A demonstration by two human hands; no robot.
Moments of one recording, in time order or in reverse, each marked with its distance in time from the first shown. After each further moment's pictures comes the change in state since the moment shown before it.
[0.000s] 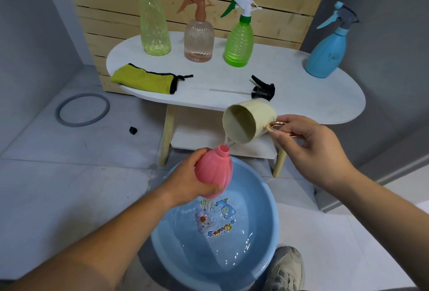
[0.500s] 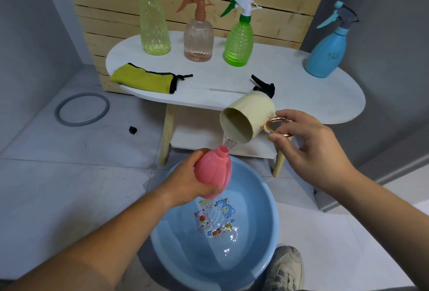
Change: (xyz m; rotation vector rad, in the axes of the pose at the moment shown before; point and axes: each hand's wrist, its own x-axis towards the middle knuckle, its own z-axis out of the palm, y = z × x) left_hand 0.001 -0.001 0.000 0.004 -0.012 -0.022; right_hand -0.001 -0.006 -0.004 -0.140 -0.027 -0.133
